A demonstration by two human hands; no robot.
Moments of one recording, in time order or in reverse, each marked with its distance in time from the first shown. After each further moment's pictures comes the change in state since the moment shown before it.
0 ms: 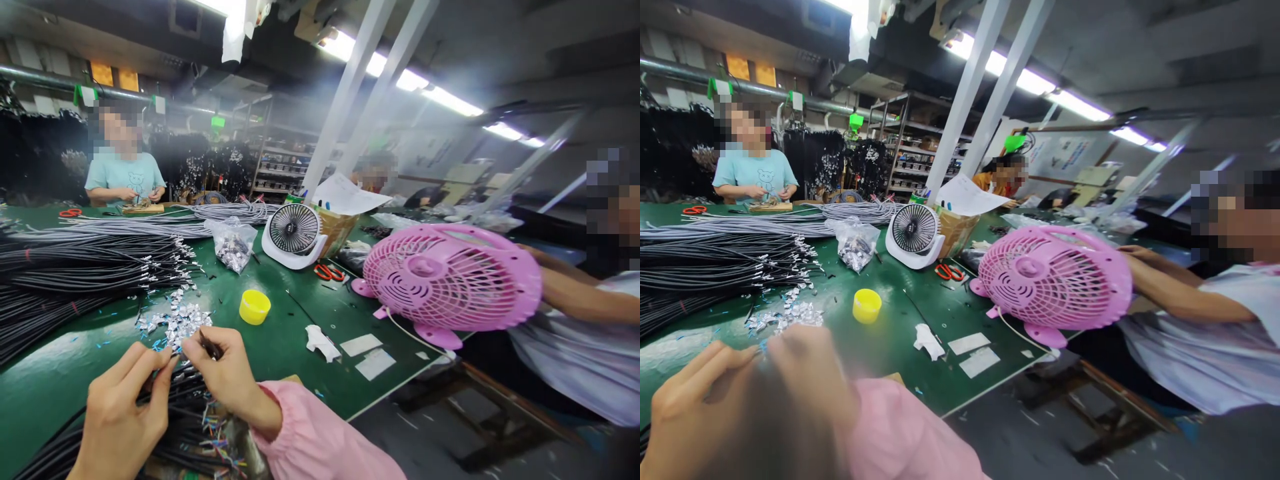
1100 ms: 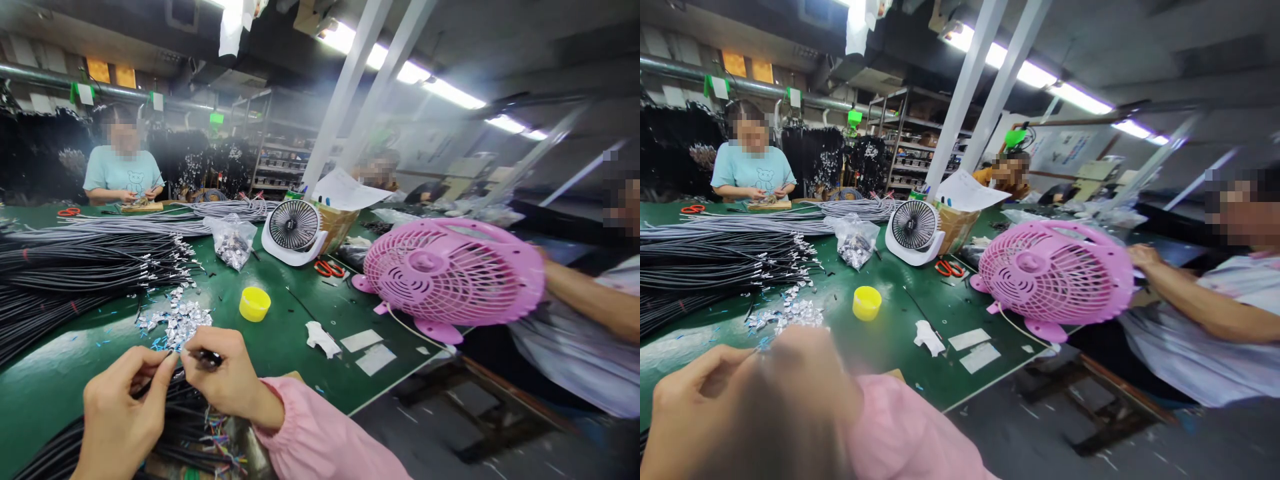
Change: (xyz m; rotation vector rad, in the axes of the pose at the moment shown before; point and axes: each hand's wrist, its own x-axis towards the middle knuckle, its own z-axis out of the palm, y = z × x) left_hand -0.005 0.012 0.001 -0.176 -0.063 -0.521; right_hand -0.005 -0.004 -0.005 -0.188 -0.063 -0.082
